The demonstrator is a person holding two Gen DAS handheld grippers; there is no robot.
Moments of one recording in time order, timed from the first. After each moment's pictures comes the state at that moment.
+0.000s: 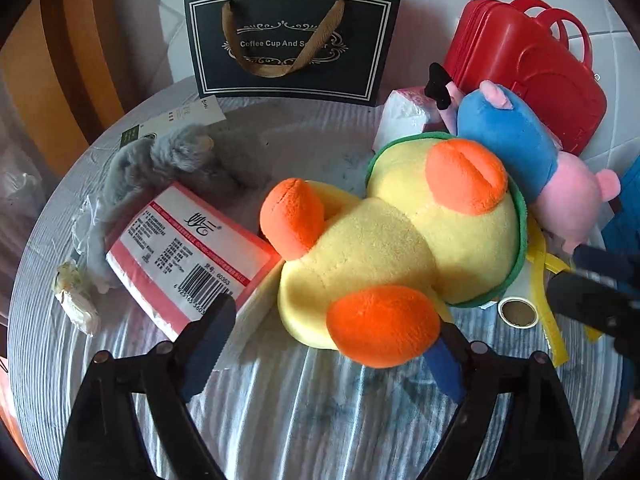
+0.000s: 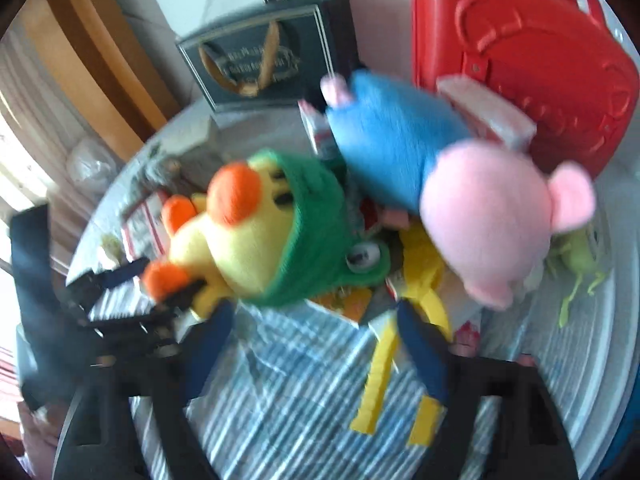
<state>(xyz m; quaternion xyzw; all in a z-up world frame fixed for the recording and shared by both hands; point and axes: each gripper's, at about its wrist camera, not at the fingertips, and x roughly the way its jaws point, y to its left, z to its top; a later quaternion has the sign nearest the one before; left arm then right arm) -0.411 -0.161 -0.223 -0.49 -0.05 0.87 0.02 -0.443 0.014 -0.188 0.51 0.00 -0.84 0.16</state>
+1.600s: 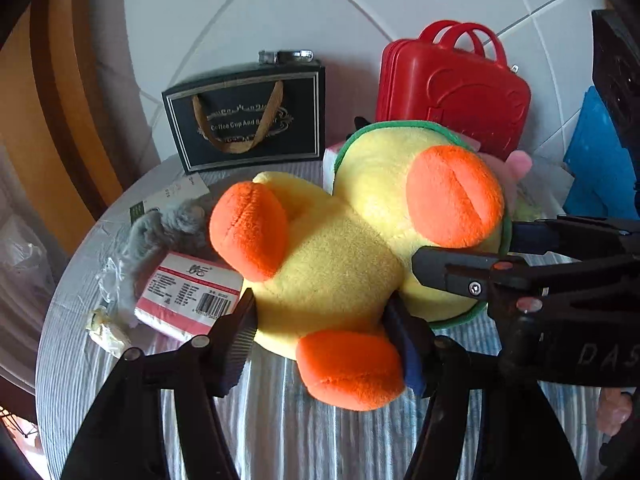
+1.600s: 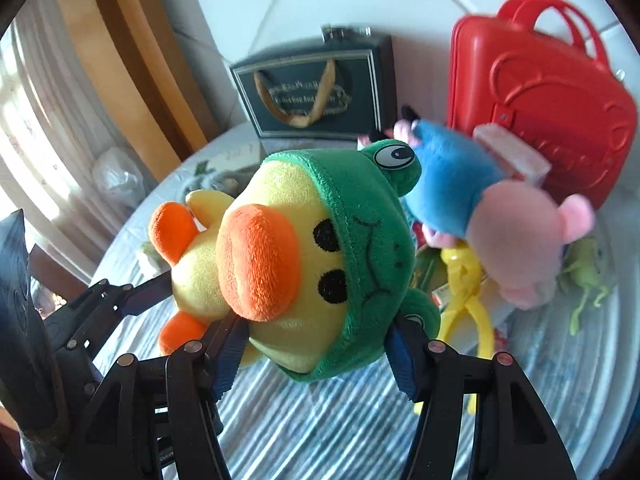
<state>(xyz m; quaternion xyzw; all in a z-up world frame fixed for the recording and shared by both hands) -0.341 -0.136 -0.153 -0.39 0.02 0.92 0.08 -0.380 -0.003 -0.151 0.45 0.00 -0.87 0.19</state>
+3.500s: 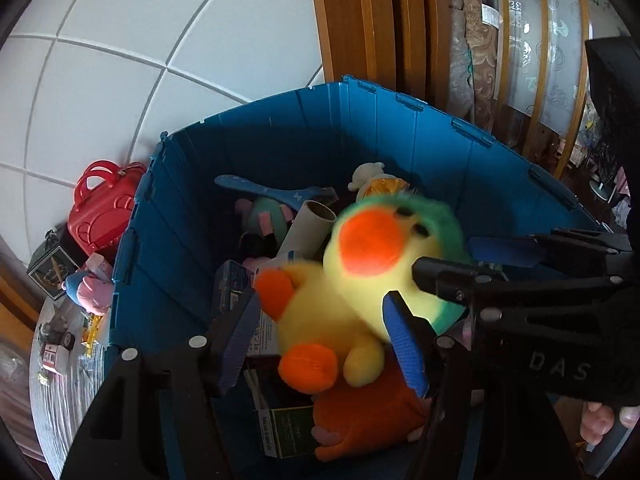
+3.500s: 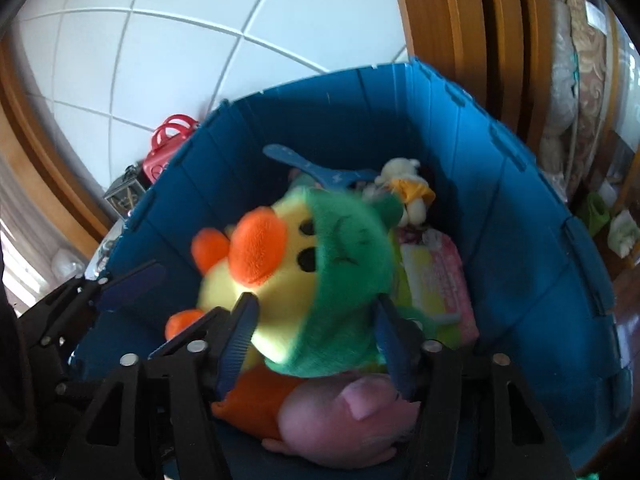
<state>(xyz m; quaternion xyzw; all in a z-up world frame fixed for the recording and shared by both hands) -0.077 0.511 0.035 -0.37 0.15 0.88 0.24 -0.046 0.628 0.029 0.42 -0.13 -0.90 0.01</state>
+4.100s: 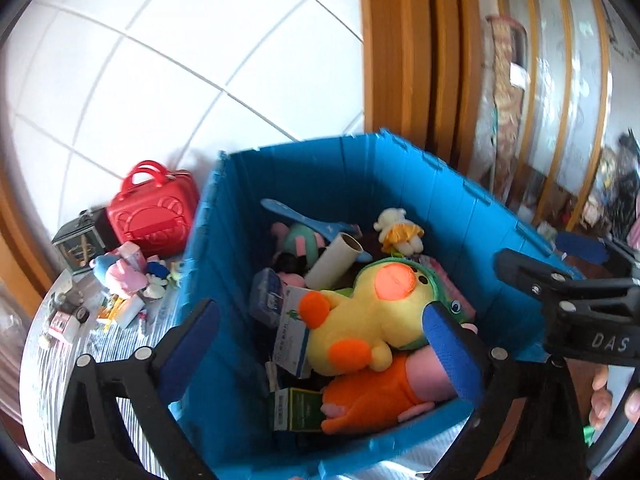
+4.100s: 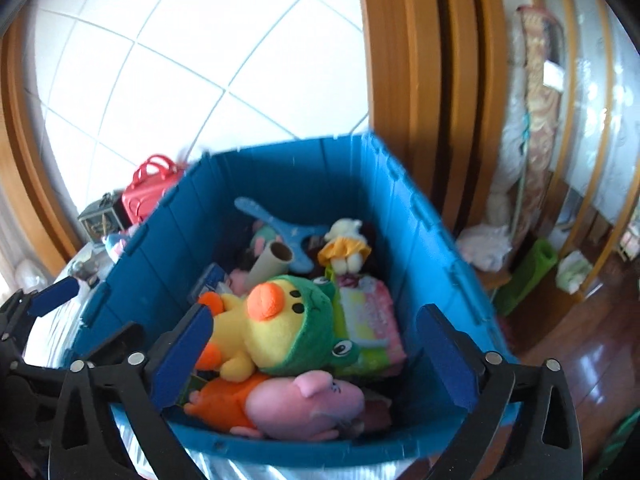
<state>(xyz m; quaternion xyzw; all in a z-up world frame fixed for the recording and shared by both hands) -0.012 0.447 0.085 -0.31 0.06 0.93 0.19 0.027 0.626 0.088 0.32 -0.05 -0.94 -0.08</state>
